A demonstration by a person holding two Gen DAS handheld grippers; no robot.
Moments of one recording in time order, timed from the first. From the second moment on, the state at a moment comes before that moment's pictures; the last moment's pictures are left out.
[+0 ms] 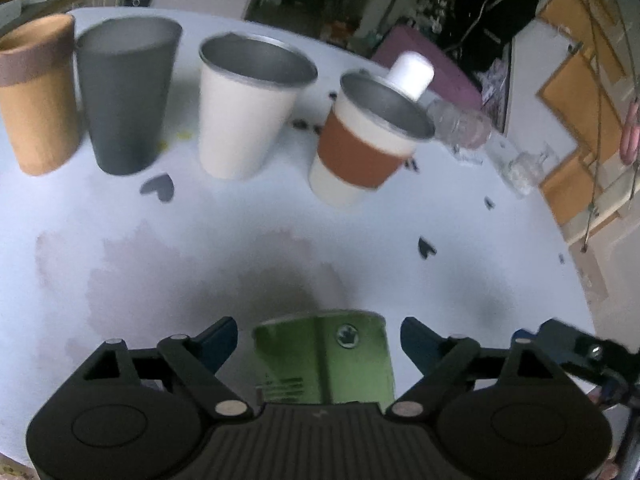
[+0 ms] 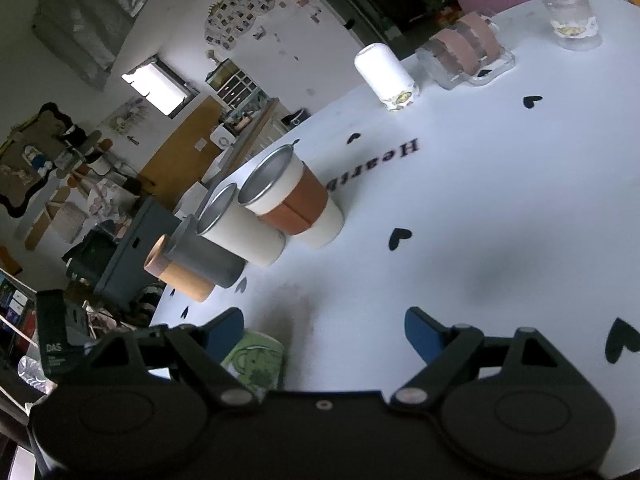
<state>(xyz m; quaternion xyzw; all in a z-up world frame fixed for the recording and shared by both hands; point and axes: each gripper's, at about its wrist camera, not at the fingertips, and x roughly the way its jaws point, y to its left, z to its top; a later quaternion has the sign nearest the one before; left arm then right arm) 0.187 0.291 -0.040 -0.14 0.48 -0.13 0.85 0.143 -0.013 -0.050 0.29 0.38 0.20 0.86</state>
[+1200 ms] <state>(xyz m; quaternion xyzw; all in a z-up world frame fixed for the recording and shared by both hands) 0.191 0.423 -0.001 -0.02 0.37 0.17 0.92 0.139 -0.002 -0.051 0.26 0.38 0.21 0.86</state>
